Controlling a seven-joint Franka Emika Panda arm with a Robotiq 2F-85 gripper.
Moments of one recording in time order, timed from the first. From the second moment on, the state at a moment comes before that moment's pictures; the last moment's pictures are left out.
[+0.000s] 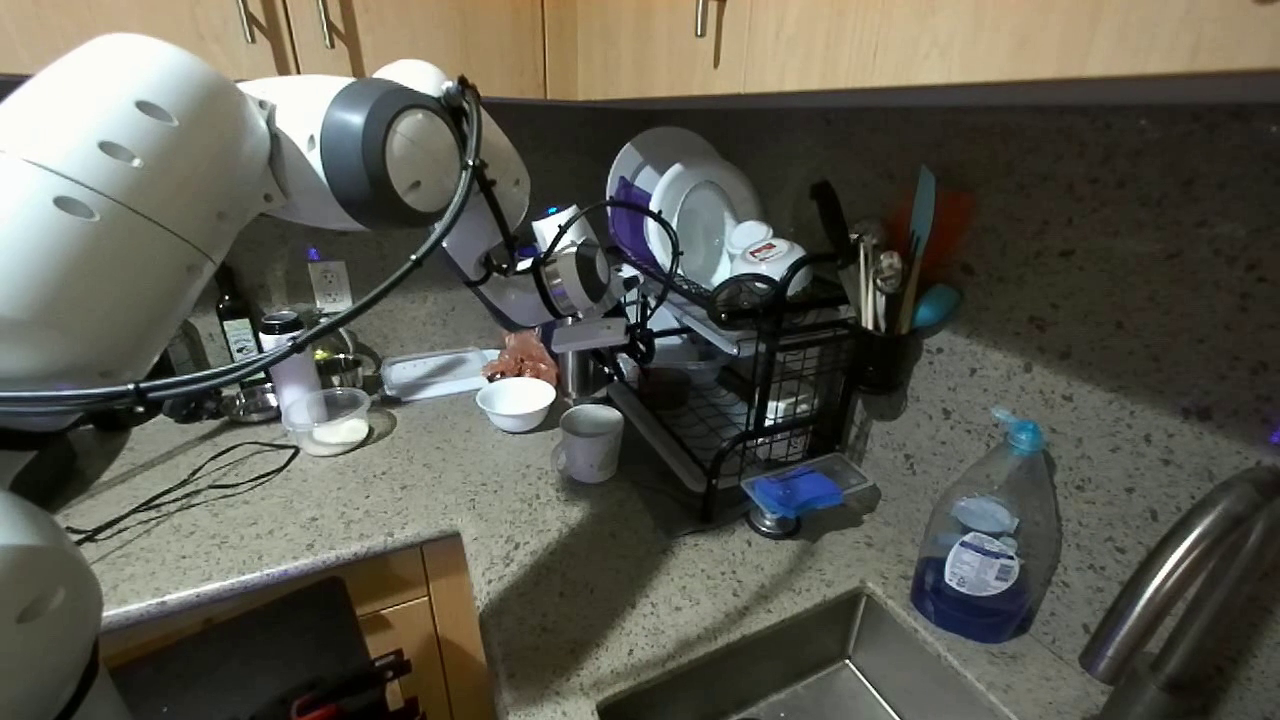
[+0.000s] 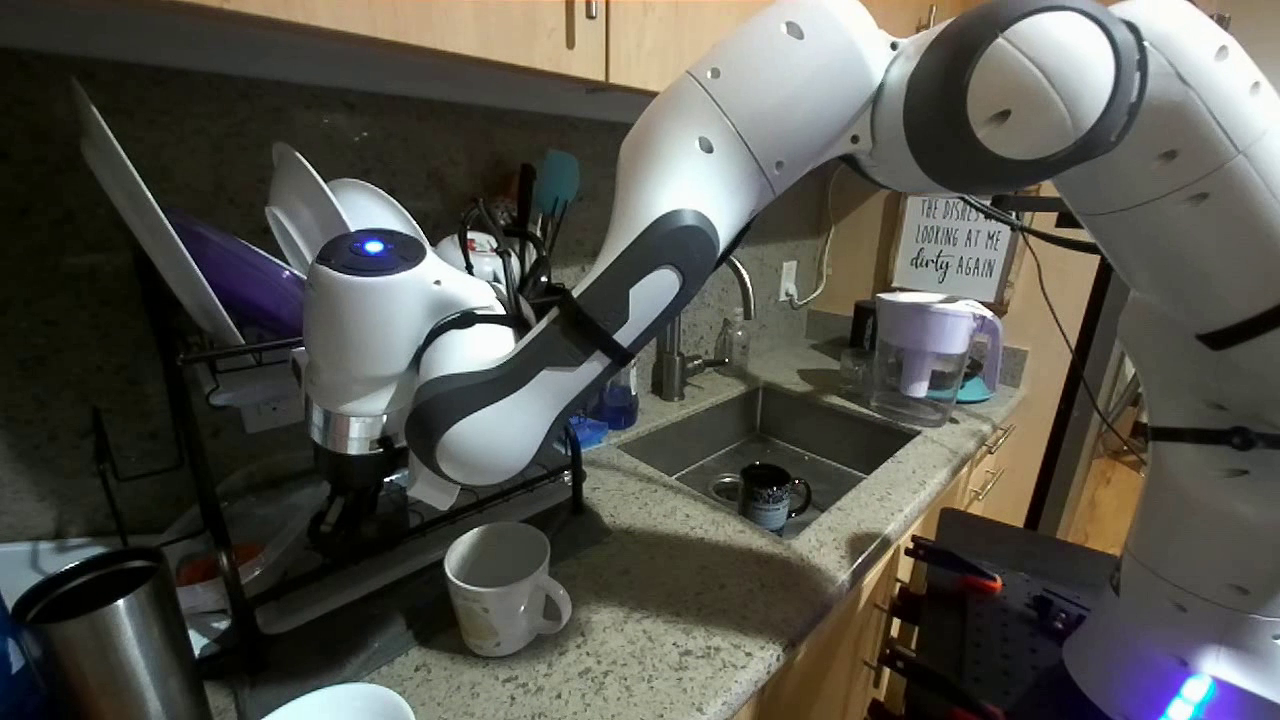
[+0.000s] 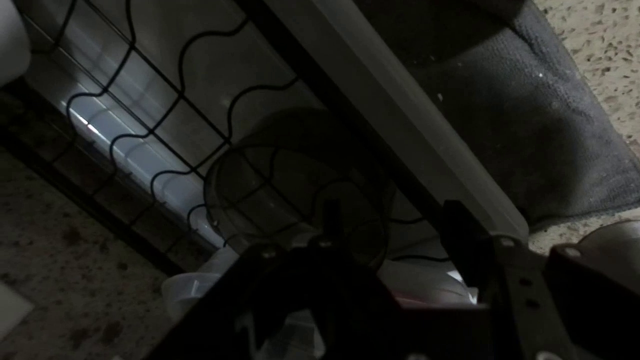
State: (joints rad) arm 0.48 0.79 -0.03 -1.48 -0.50 2.60 0.24
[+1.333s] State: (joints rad) arm 0.51 0.83 -0.07 -1.41 -0.49 2.58 0.25
